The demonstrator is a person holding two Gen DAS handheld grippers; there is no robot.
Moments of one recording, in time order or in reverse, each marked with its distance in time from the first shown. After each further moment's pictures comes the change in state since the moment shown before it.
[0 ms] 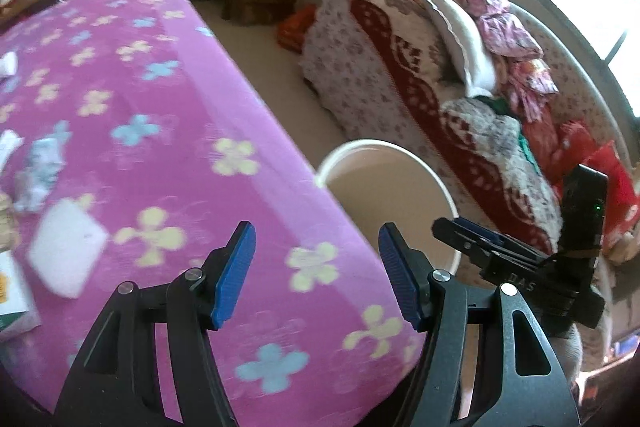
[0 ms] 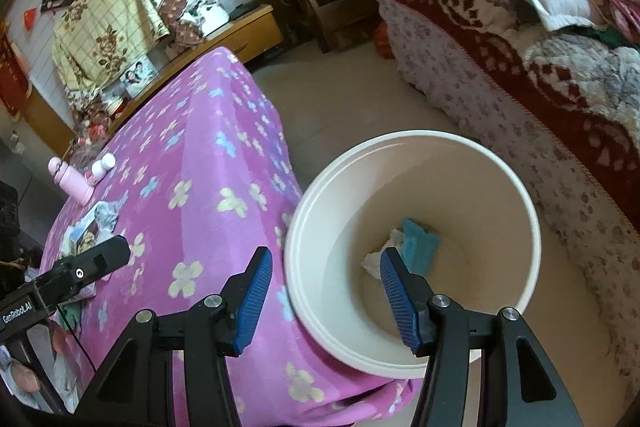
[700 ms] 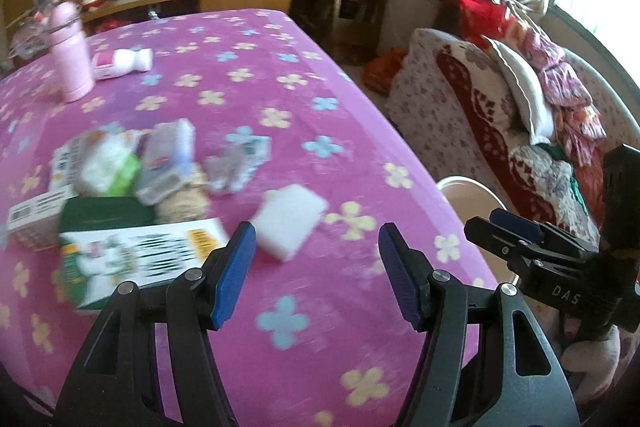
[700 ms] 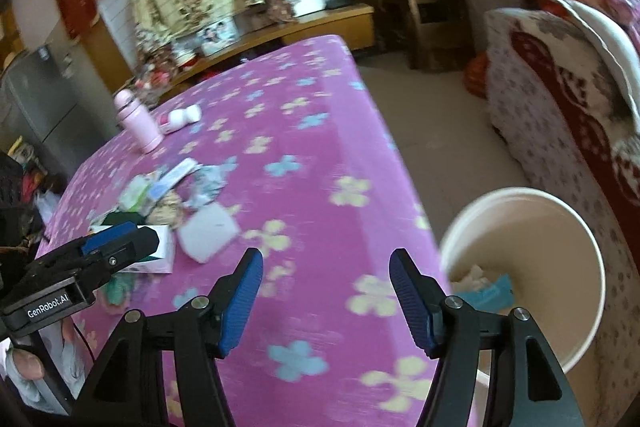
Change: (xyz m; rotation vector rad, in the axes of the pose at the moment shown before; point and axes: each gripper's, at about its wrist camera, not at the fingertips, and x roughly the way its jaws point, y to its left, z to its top) left arm -0.105 0.101 -0.039 -0.107 -0.151 0.222; right arm 0.002 0.167 -0.010 -0.290 -0.006 0.116
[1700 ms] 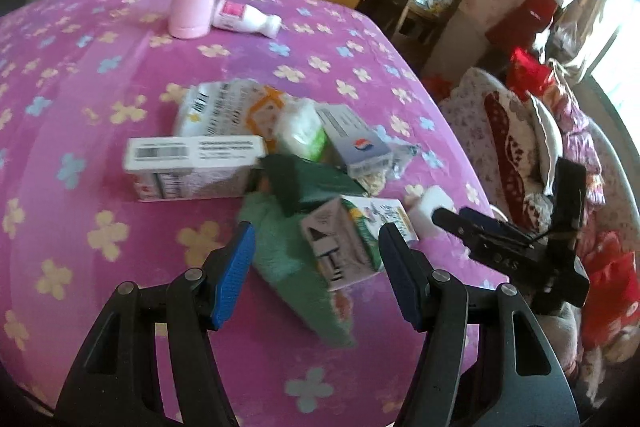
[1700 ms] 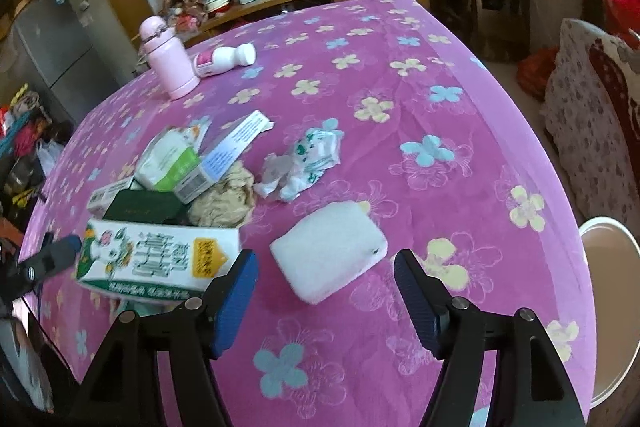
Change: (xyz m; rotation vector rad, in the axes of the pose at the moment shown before) left arm -0.048 0.147 -0.020 -0.235 0.039 -0.015; right arm 0.106 0.114 0.017 -0.097 0.139 0.019
